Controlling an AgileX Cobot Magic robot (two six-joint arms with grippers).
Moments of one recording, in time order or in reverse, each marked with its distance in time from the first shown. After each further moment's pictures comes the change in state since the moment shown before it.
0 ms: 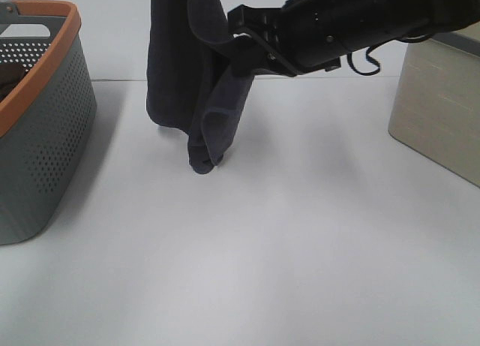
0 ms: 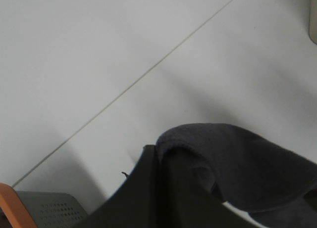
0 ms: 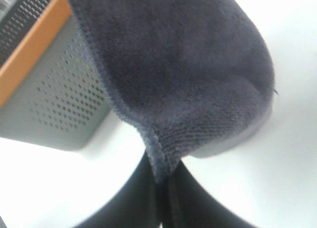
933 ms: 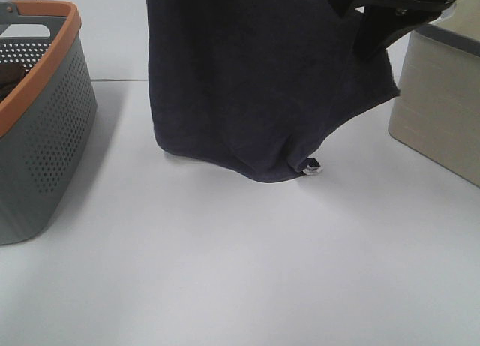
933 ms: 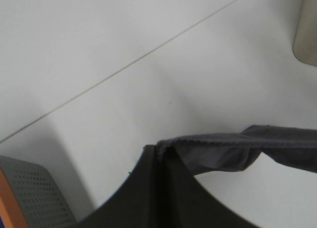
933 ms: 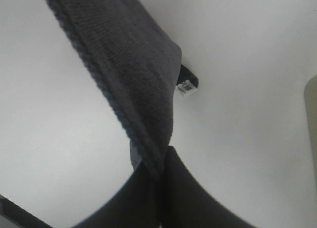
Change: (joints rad) left arm 0.000 -0.073 0.078 -0.017 0.016 -0.173; right arm -0.001 -0.141 -0.296 -0.934 0.593 0.540
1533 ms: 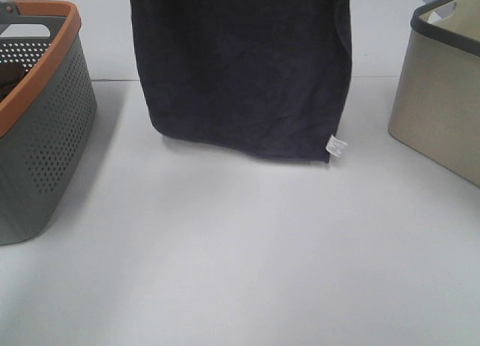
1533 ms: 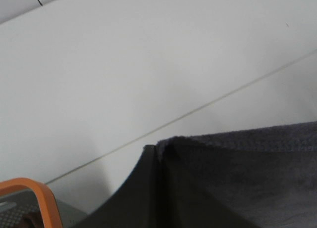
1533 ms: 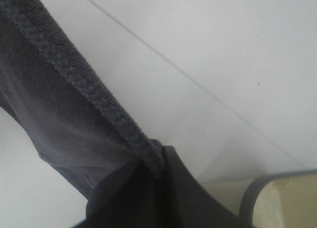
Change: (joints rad) left arm 0.066 0.015 0.068 0.146 -0.287 -0.091; right arm 0.000 0.237 -0.437 -0.228 -0.079 -0.118
